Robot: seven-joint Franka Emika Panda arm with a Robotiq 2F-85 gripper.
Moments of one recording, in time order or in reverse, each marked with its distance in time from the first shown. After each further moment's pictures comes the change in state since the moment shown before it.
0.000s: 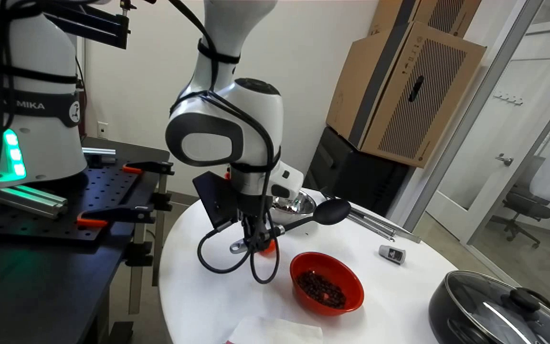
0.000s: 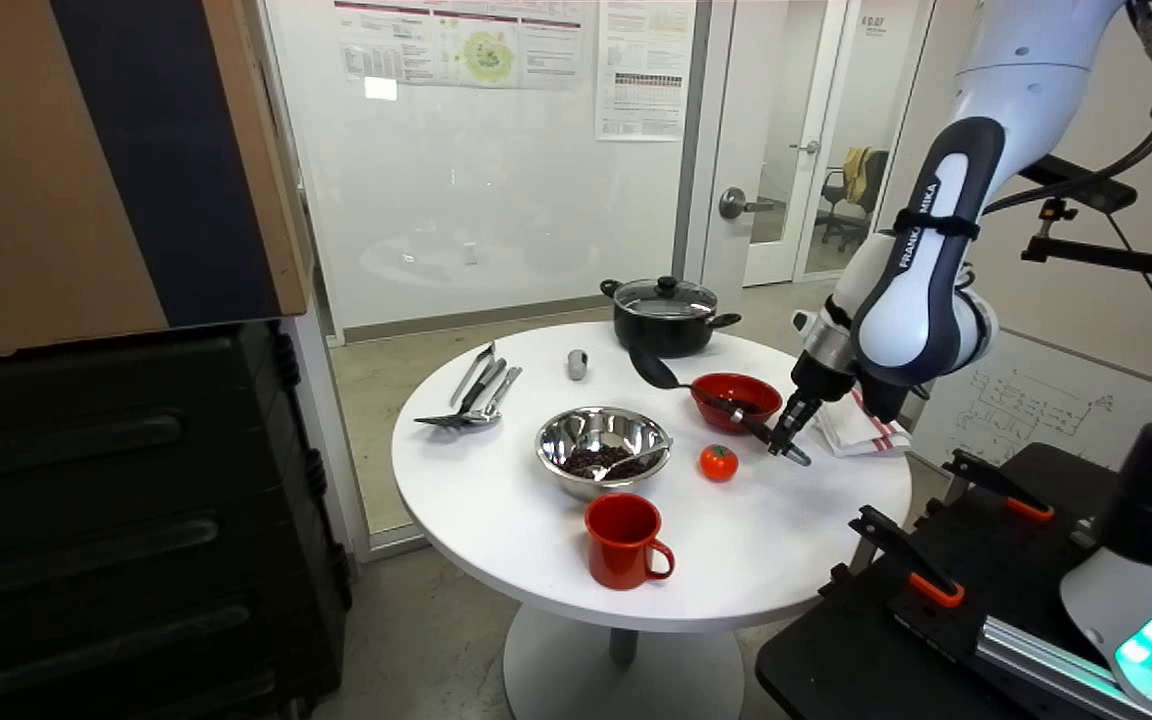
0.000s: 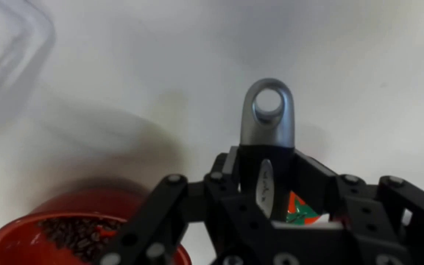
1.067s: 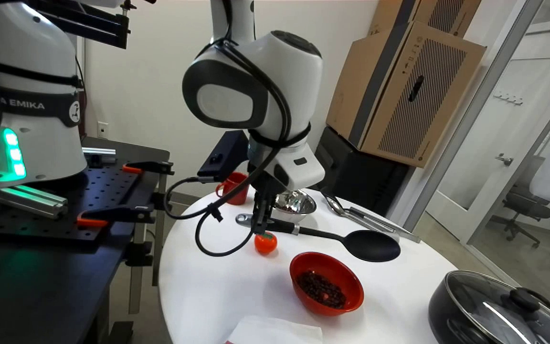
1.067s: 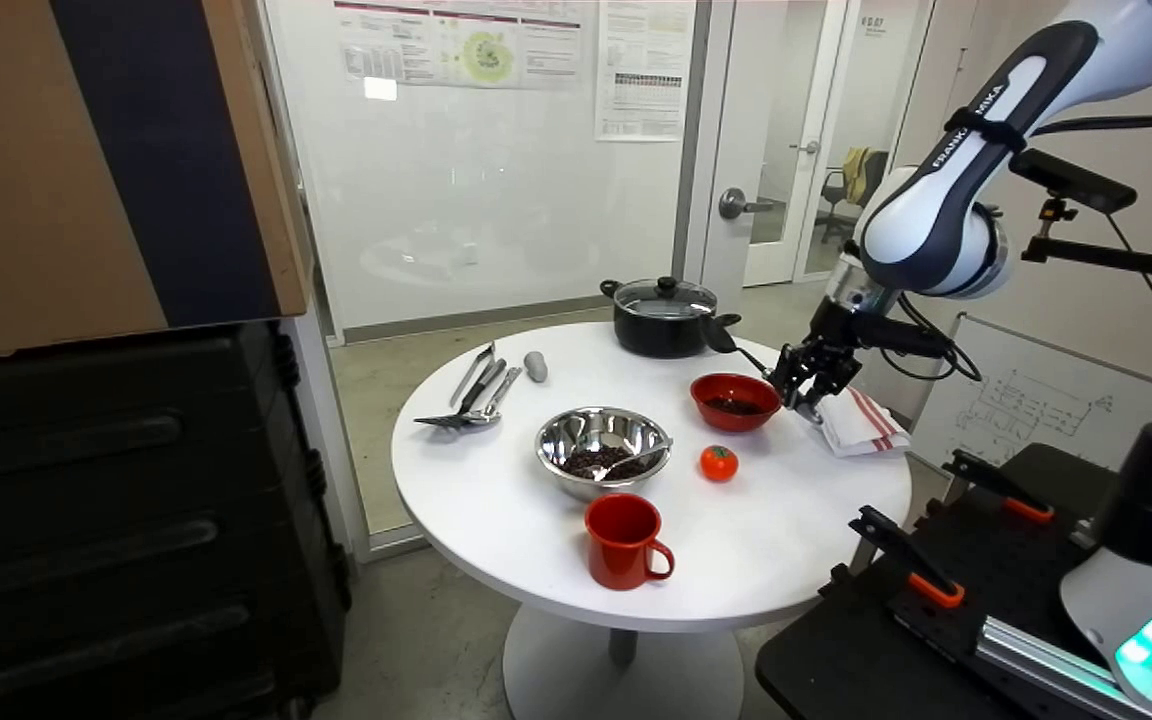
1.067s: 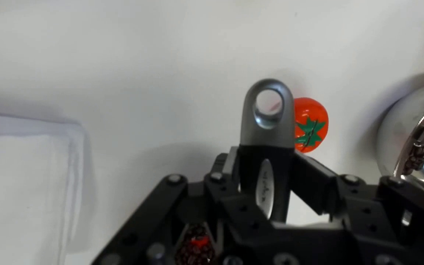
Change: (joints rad) arm -0.632 -0.142 0.548 -0.017 0.089 -0.407 0.425
